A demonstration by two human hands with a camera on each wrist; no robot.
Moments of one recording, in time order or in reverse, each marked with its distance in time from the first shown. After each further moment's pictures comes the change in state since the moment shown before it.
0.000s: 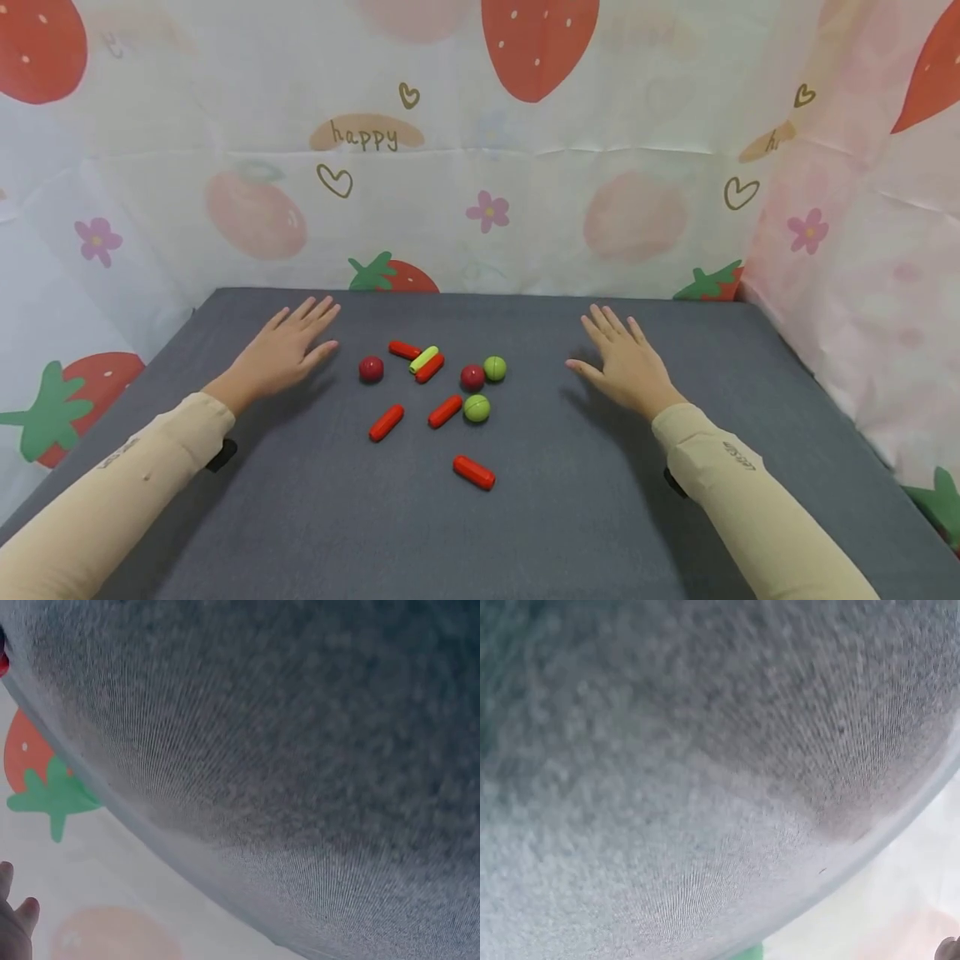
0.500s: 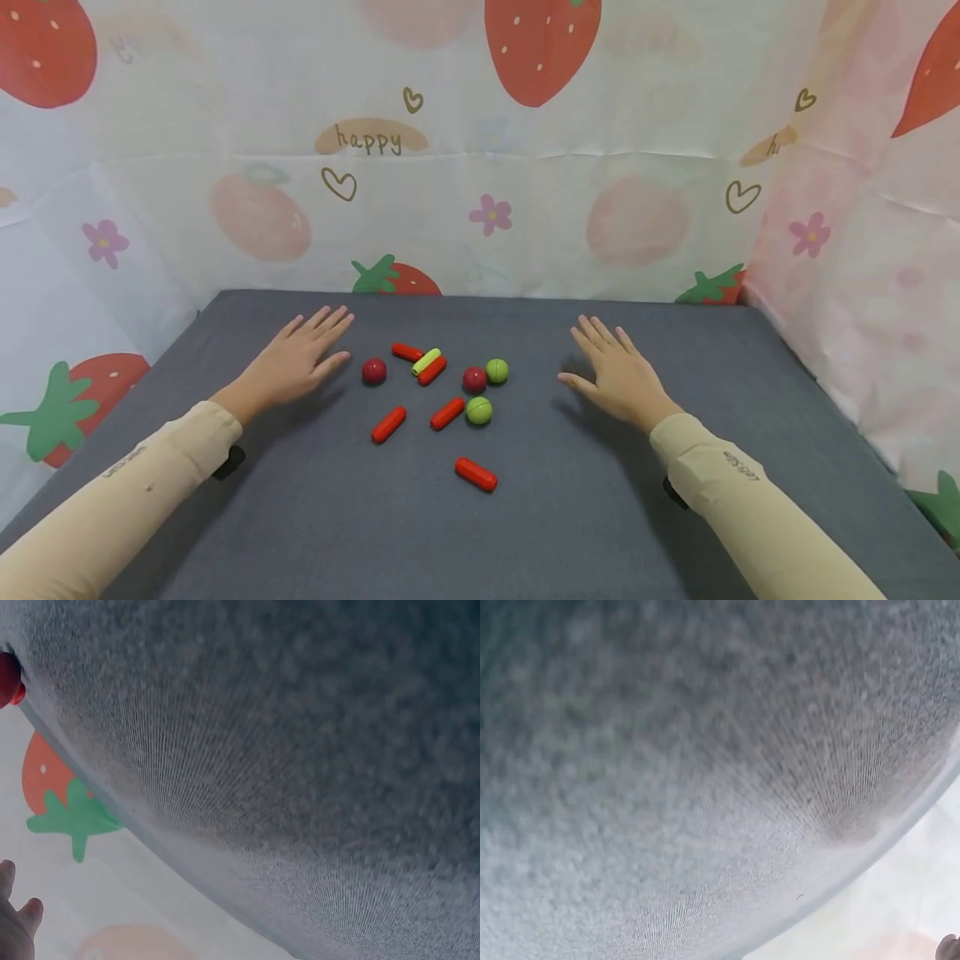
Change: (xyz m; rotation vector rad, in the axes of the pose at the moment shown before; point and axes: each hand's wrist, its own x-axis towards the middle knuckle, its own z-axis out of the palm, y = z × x) left_hand -0.006 0.016 0.002 -0.002 0.005 0.039; right_hand -0.007 -0.016 0.003 0.011 0.013 -0.058
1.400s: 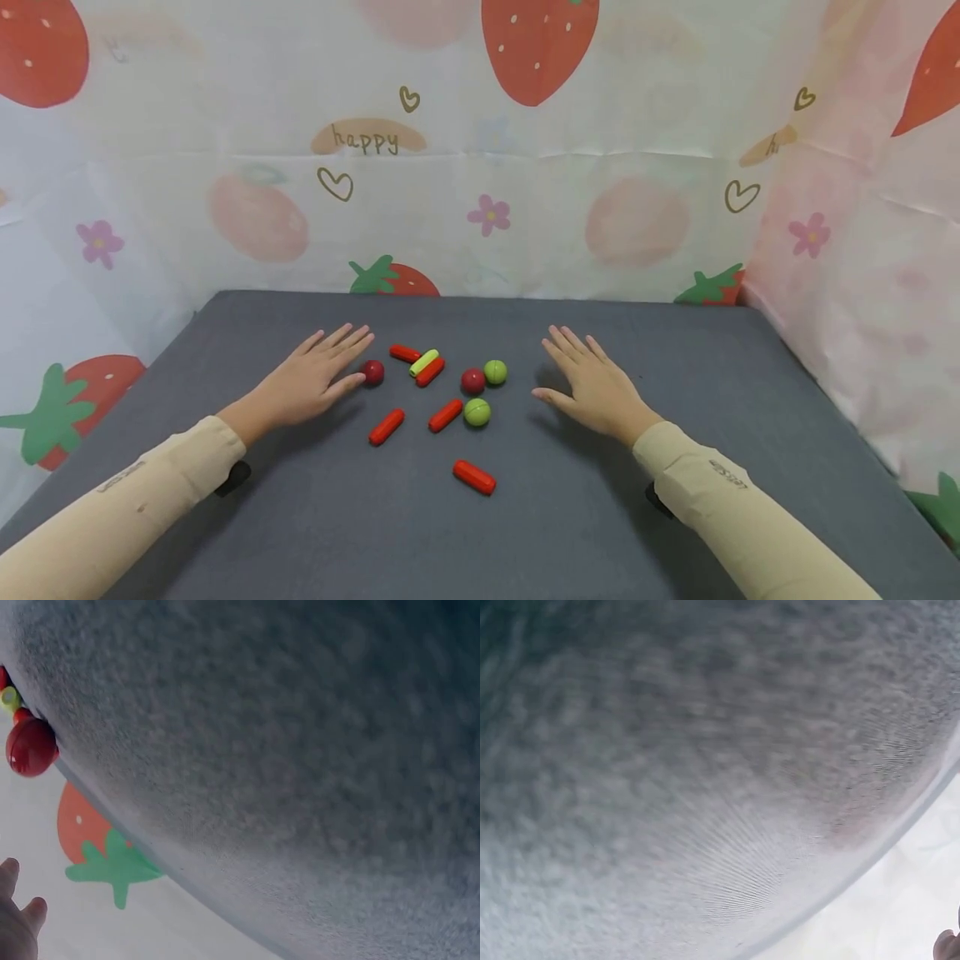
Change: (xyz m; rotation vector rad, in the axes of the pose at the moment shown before) left_hand -0.007 0.031 0.009 -0.033 -0.007 0.089; right_hand 0.000 -0.027 0.010 0.024 0.020 -0.091
